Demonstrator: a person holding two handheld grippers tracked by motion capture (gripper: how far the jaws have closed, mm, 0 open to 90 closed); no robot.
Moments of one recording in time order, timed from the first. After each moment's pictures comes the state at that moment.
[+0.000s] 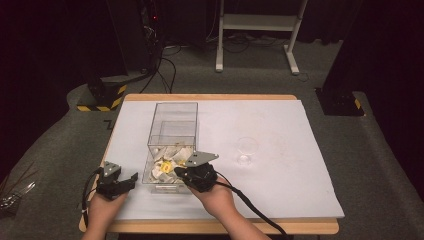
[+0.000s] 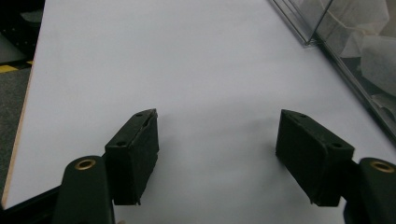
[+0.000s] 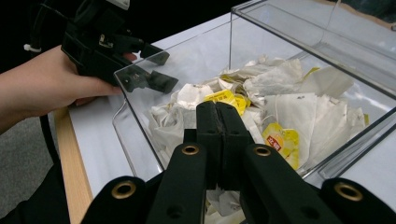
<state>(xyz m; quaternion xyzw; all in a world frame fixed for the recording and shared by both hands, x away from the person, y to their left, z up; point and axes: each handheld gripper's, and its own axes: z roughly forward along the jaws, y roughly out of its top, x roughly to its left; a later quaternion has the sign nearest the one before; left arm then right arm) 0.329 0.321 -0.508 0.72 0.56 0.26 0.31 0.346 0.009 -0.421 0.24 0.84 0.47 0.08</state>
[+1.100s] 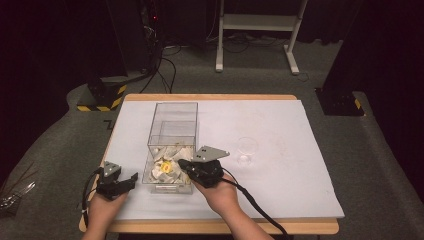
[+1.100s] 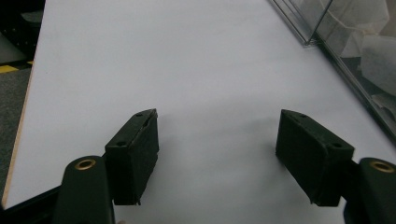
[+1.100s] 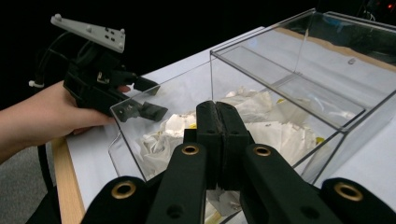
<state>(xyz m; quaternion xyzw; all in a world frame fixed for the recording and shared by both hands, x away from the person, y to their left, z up) 0.329 0.321 -0.508 0.72 0.56 0.27 0.31 0.348 -0.007 -0.403 0.25 0.81 0.52 0.11</state>
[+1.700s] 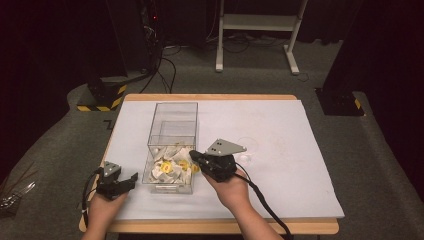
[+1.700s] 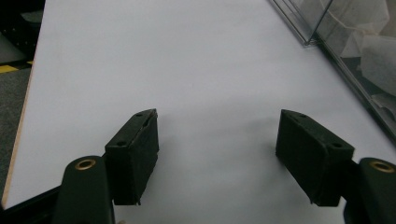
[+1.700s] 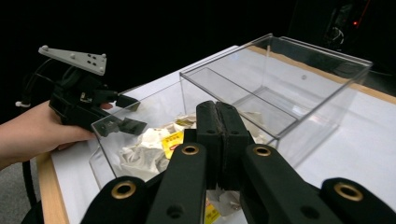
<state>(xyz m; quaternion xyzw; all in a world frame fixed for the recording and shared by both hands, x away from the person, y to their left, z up) 0.329 0.321 -0.508 0.72 0.56 0.26 0.31 0.353 -0.038 -0.382 0.27 0.79 0.53 0.14</state>
